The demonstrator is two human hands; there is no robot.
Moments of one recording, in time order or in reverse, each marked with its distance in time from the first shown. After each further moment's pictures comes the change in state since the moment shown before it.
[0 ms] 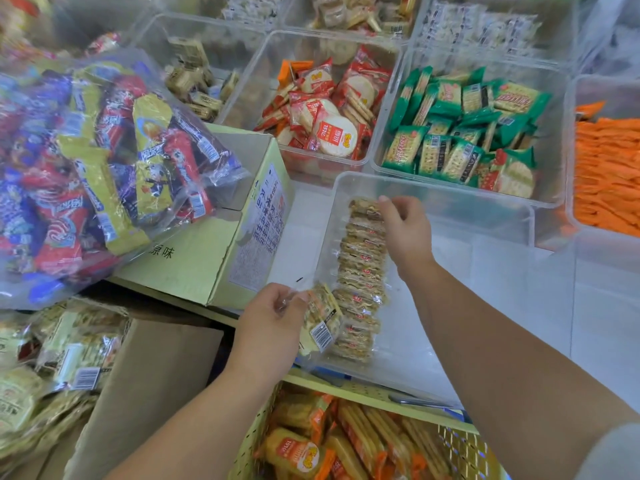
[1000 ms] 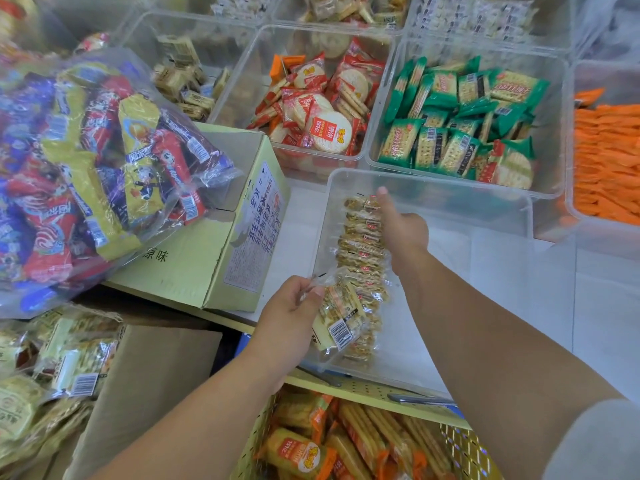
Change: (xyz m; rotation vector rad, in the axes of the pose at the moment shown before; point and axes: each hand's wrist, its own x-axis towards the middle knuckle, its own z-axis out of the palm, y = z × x) left_hand 0.006 0.013 0.018 -0.120 -0.239 -0.095; right_hand 0.013 0.005 0.011 0.095 0.104 0.391
